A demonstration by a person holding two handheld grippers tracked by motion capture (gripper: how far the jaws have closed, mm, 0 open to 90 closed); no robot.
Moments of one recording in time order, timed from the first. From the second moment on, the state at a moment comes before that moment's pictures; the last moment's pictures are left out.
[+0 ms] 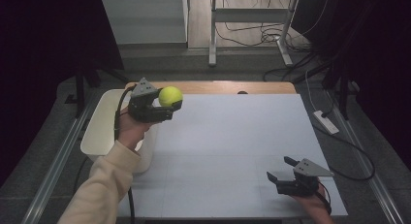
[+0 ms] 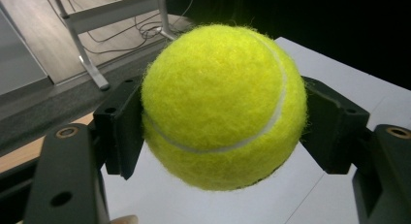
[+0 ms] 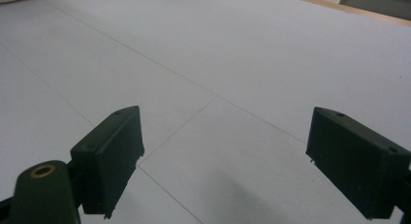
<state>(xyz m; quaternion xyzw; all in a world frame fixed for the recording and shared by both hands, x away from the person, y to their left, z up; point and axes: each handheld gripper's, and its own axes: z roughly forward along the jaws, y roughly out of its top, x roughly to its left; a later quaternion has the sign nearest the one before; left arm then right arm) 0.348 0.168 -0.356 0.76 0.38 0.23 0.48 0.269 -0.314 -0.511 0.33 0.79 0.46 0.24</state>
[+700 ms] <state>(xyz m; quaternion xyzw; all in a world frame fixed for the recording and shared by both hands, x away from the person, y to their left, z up) 0.345 0.202 -0.363 0.74 0.42 0.25 0.46 0.270 -0.313 -0.511 0.33 0.79 0.46 0.24</state>
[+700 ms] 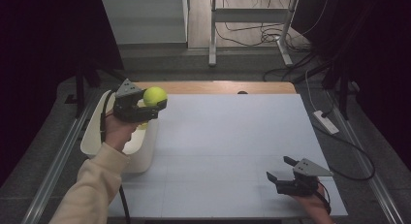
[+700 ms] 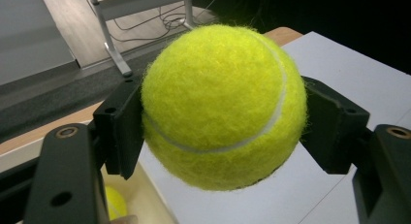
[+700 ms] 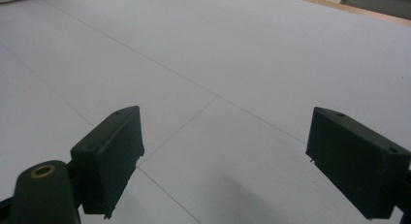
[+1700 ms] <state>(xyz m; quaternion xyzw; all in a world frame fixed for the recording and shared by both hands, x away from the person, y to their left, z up) 0.345 0.246 -0.379 0.72 0.48 0.25 0.43 0.270 -0.313 -0.511 0.33 0.79 0.45 0.24</state>
